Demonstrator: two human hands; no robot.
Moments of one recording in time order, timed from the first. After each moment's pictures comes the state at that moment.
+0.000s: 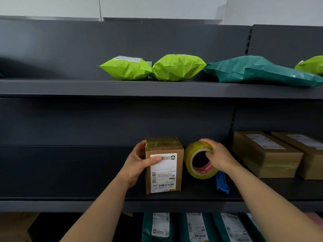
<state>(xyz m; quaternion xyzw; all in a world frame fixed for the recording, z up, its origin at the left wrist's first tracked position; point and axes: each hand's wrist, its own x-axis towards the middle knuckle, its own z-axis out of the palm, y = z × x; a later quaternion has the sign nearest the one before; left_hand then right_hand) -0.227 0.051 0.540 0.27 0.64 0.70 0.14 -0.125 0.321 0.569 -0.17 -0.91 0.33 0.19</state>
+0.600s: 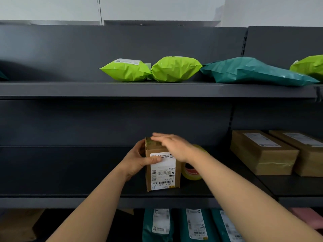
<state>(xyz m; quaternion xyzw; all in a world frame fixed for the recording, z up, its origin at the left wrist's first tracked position) -0.224 0.043 0.560 0.27 0.73 0.61 0.16 -0.134 0.199 0.631 0.08 -0.95 0.28 0.08</state>
